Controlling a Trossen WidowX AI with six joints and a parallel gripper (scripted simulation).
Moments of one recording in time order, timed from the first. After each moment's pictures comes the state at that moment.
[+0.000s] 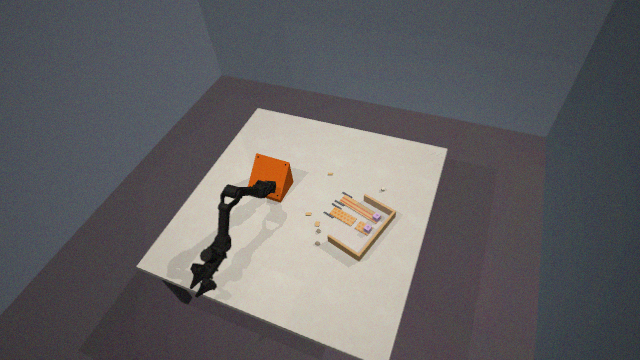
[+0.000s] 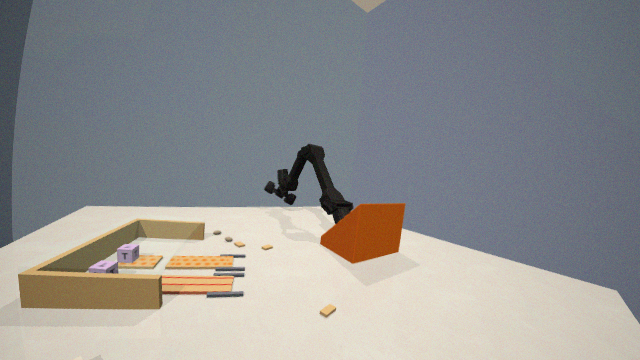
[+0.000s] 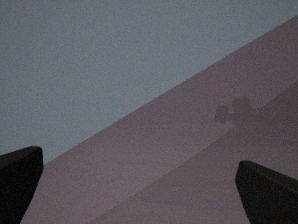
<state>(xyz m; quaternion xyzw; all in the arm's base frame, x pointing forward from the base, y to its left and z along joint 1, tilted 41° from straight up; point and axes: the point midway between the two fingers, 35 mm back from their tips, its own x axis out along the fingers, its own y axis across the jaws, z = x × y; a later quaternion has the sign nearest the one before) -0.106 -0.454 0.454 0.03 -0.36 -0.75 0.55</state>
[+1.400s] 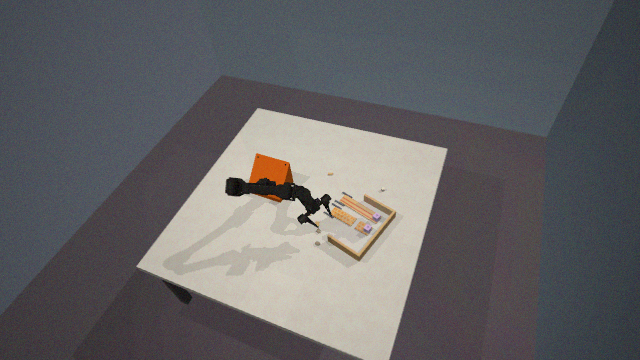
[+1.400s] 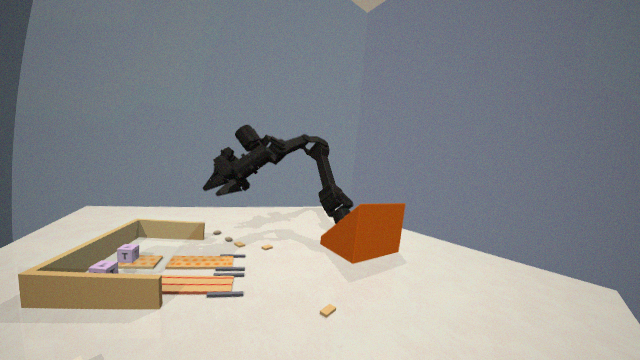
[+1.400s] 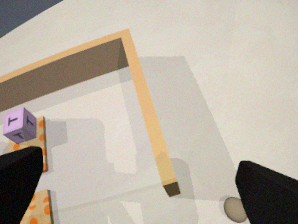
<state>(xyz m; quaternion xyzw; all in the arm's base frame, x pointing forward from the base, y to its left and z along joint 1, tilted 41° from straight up) 0.368 -0.109 0.184 -0.08 0.23 -0.38 0.89</state>
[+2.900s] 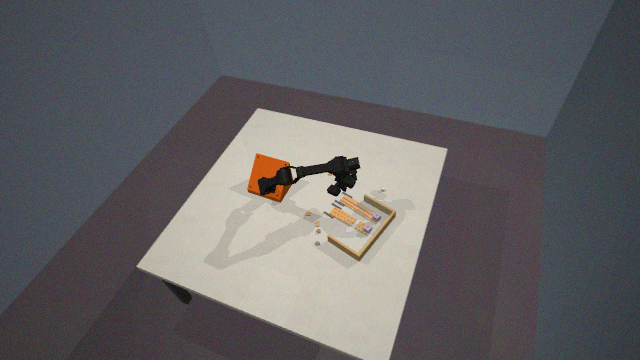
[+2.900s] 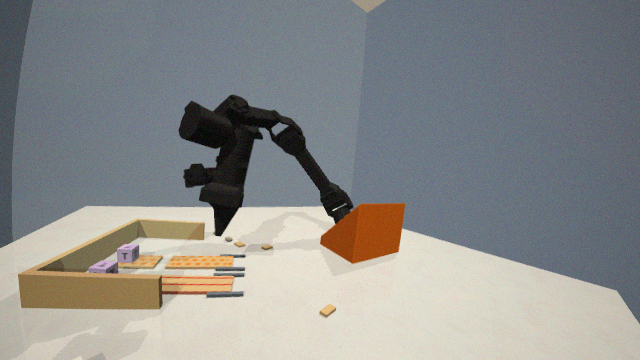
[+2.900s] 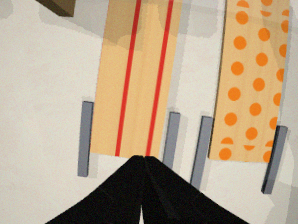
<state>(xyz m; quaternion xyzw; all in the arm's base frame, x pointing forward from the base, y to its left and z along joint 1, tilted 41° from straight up) 0.421 0.039 0.005 -0.11 0.59 -0.36 0.71</state>
